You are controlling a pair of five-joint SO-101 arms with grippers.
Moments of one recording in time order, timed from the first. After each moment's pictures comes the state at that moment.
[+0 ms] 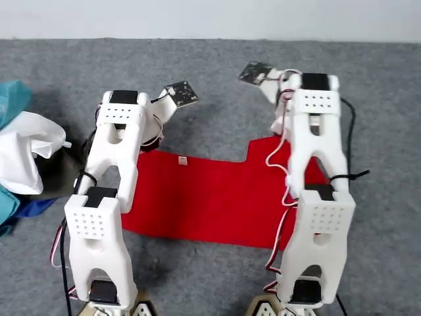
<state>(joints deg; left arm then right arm) 0.1 36.4 -21.4 81.6 -48.1 1.3 39.4 -40.2 85.5 55.3</state>
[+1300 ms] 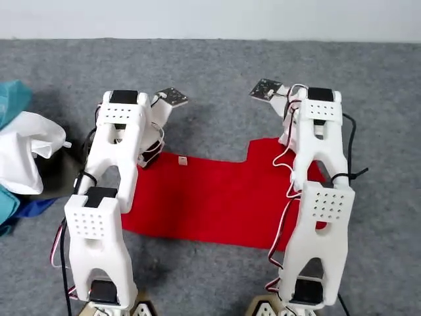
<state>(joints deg) 0.0 36.4 -21.4 95.6 -30.1 4.0 50.7 -42.2 84.7 58.9</state>
